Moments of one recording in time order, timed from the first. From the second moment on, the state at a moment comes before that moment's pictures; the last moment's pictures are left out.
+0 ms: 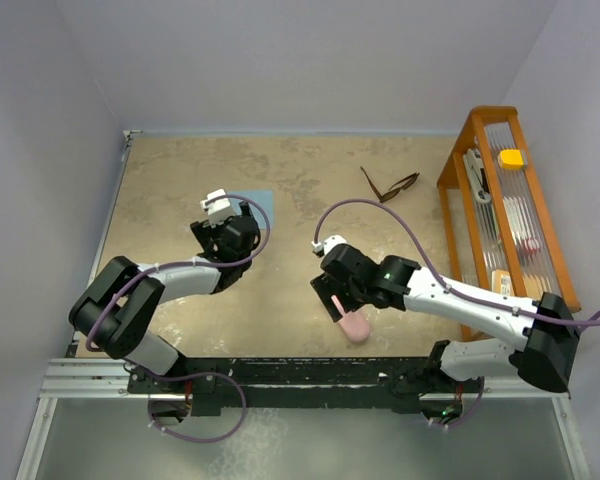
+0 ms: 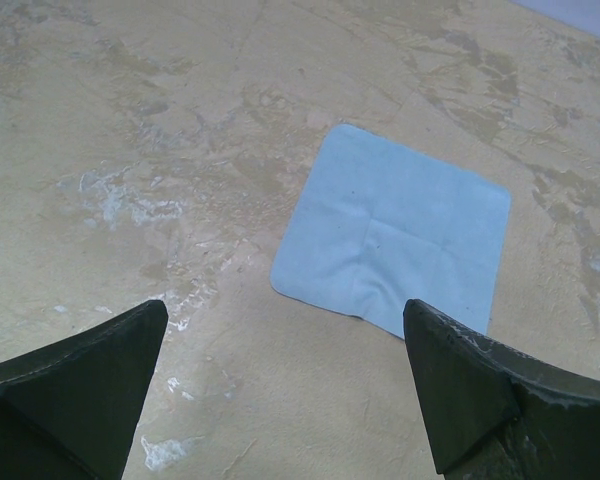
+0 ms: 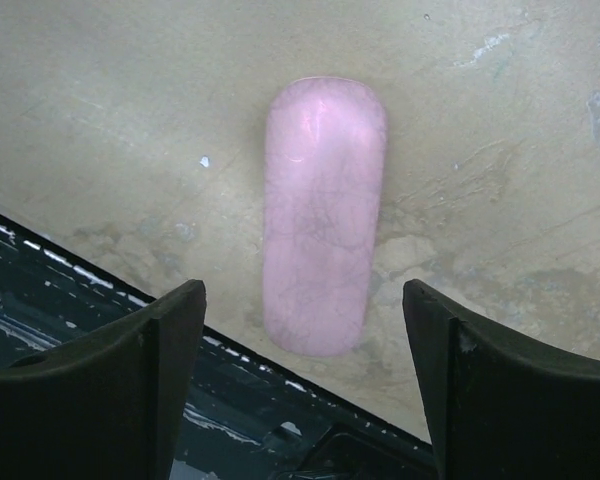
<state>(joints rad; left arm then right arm) -0.60 1.53 0.63 0.40 -0.92 -0.55 1.05 1.25 0.94 -0.77 0.26 0.37</state>
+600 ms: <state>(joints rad) -0.60 1.51 0.62 0.43 -0.89 -0.55 0.96 1.40 0.89 -0.77 0.04 0.24</state>
